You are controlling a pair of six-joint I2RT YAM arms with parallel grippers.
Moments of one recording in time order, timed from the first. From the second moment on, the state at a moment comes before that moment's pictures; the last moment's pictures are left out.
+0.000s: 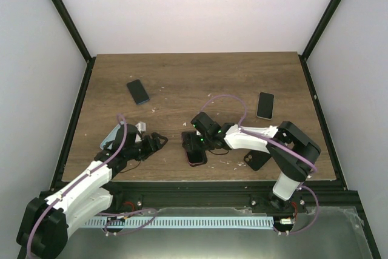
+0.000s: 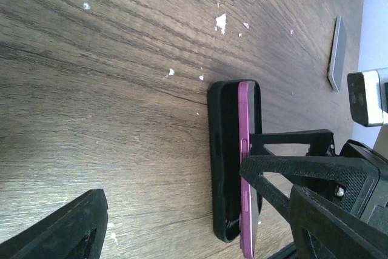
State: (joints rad) left arm -0.45 0.86 0.33 -0.20 0.34 -0.94; right arm 0.90 1.69 0.91 -0.22 -0.14 0.73
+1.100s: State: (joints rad) left arm -0.55 1.04 0.34 -0.07 0.39 -0.97; right arm 0.81 1.52 0.77 -0.22 -0.12 0.67
